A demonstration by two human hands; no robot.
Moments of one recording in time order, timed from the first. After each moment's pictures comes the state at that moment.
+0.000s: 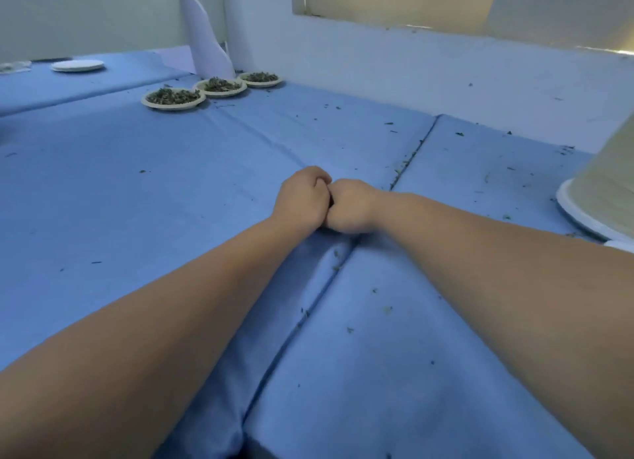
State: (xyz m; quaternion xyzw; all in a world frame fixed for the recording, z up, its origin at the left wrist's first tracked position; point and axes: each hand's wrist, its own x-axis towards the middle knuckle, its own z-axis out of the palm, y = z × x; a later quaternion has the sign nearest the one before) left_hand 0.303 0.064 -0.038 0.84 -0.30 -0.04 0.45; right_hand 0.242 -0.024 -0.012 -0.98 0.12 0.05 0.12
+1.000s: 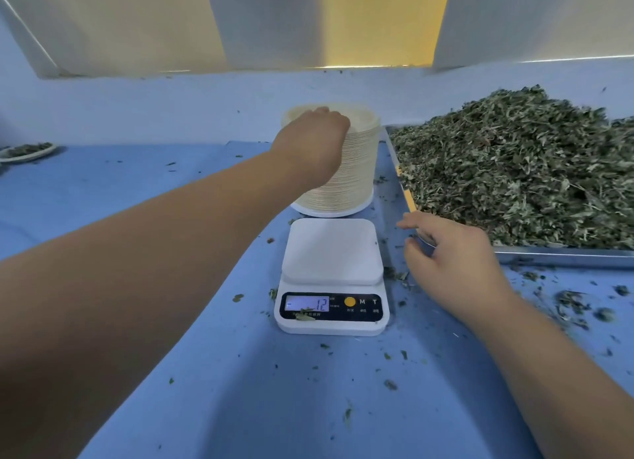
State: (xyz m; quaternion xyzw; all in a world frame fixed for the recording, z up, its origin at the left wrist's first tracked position) left_hand 0.029 -0.237 0.078 0.72 -0.65 0.17 0.14; right_hand -0.210 -0.222 -0.031 -0.82 0.40 -0.37 0.16
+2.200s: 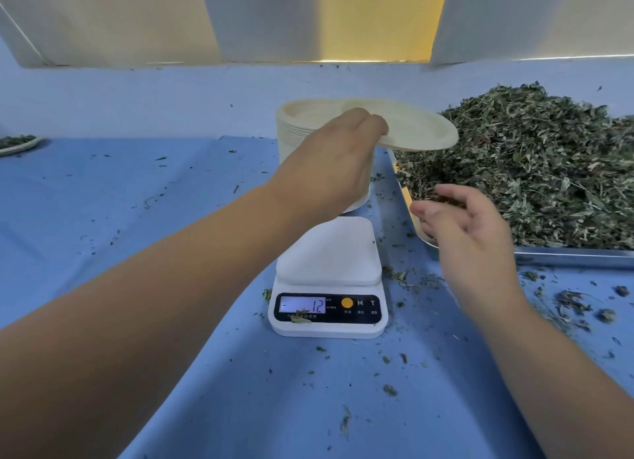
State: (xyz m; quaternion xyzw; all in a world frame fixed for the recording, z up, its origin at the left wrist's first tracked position) left_hand -0.011 -0.186 0.063 0.57 -0.75 0.19 0.28; right_hand -0.205 -0.226 -0.027 -0.63 0.36 -0.54 0.42
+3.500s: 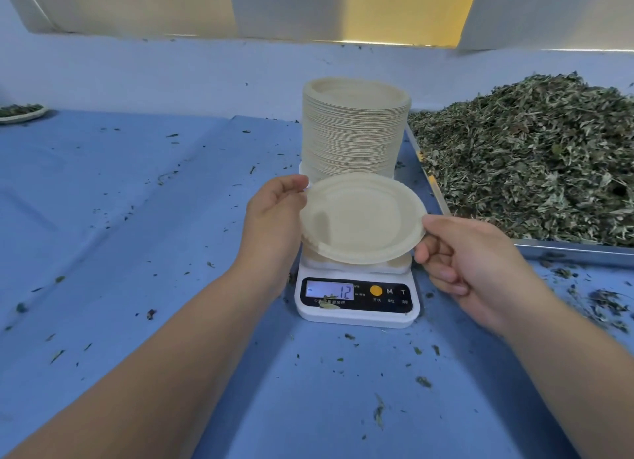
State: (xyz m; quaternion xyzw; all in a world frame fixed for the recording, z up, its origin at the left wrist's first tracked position) left_hand 0.026 -0.126 -0.025 0.61 -0.27 -0.27 0.69; right_hand -0.185 -0.212 -0.030 -0.55 0.37 -0.37 0.65
